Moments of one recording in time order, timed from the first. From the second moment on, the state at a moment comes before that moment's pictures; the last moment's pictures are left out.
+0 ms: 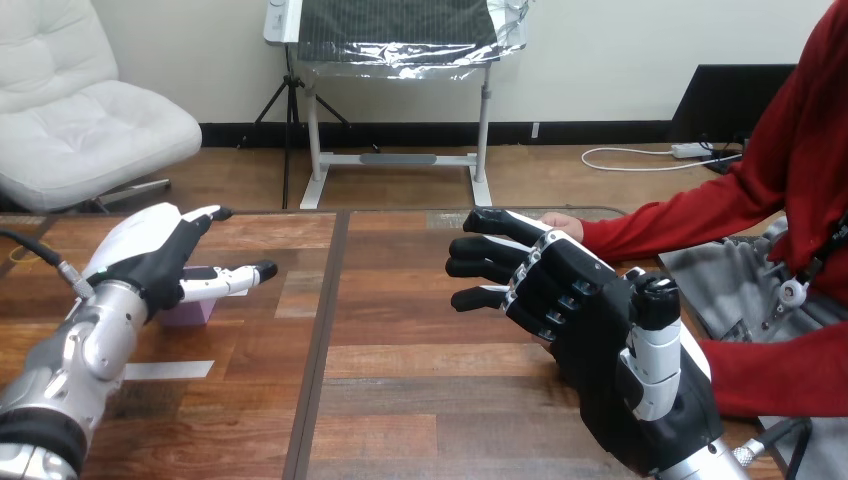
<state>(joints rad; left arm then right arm) -0.68 0.55 -0.22 1.15 0.61 -0.28 0.04 0.27 -0.16 0.08 -0.30 0.38 -0.21 0.51</state>
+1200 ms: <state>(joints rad) -0.79 0.55 -0.39 1.26 0.72 -0.11 0.03 0.27 -0.16 0.07 -0.30 0.38 -0.20 0.53</state>
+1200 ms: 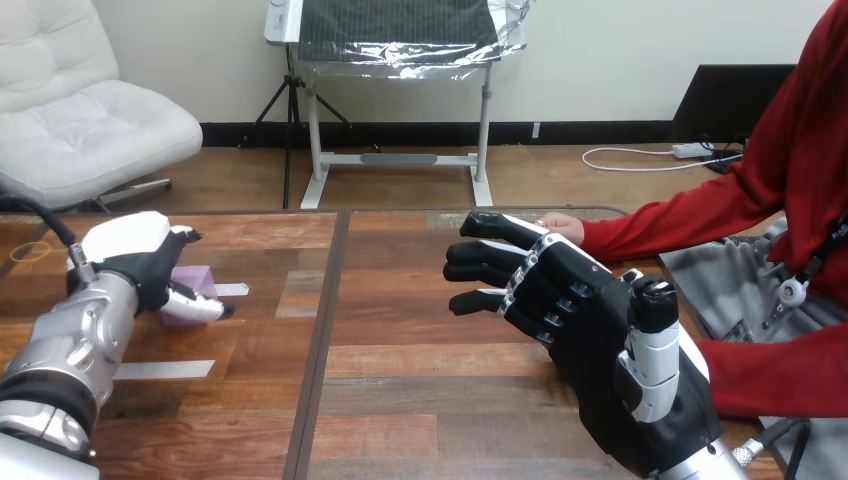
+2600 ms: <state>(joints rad) -0.80 0.55 -0.41 1.27 0.71 -0.11 0.01 0.27 -0.16 0.07 -0.30 0.38 -0.20 0.54</state>
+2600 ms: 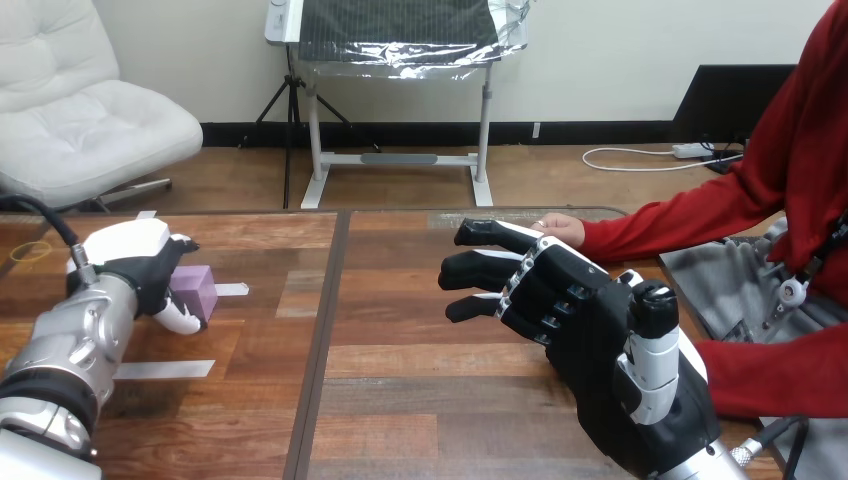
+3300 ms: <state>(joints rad) -0.80 0.55 -0.41 1.27 0.71 -0.12 -0.04 0.27 -0.16 0.07 -0.30 0.38 -0.20 0.54</state>
